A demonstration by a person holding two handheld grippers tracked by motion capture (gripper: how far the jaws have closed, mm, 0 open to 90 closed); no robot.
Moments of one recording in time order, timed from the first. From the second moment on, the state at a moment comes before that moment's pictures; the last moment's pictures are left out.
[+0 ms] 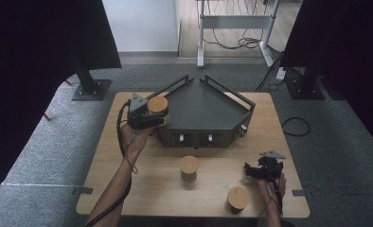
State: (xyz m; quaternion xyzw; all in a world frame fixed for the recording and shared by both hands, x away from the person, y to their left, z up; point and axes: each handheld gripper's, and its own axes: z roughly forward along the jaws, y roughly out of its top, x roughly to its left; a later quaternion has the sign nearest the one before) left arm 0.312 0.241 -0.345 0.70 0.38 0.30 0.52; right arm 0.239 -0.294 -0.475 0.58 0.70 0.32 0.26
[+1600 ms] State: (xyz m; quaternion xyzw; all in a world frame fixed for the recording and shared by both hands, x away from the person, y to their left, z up) left arm 0.361 0.209 -0.368 0.71 0.41 0.30 0.49; right arm 0.240 -0.295 -0.475 0.58 0.71 0.32 0.26
